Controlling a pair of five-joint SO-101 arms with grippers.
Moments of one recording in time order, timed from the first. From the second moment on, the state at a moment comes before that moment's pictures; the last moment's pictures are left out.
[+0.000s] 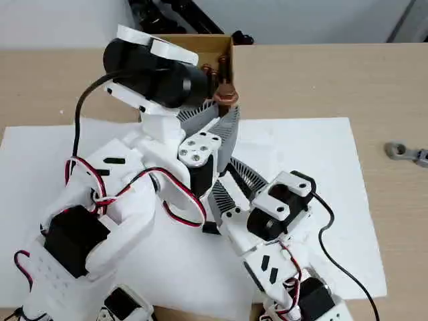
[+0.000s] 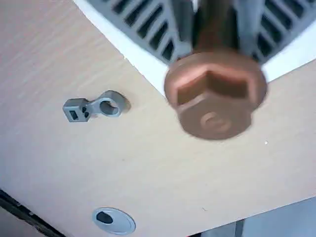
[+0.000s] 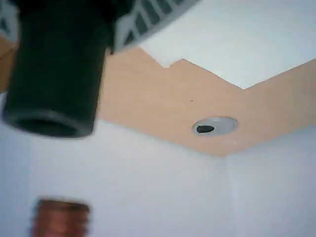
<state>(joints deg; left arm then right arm) 35.7 -37.6 -2.6 70.1 16.3 -36.8 -103.0 82.8 24.3 -7.8</state>
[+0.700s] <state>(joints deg) 35.7 -37.6 -0.1 70.8 16.3 -36.8 -103.0 82.8 24.3 -7.8</state>
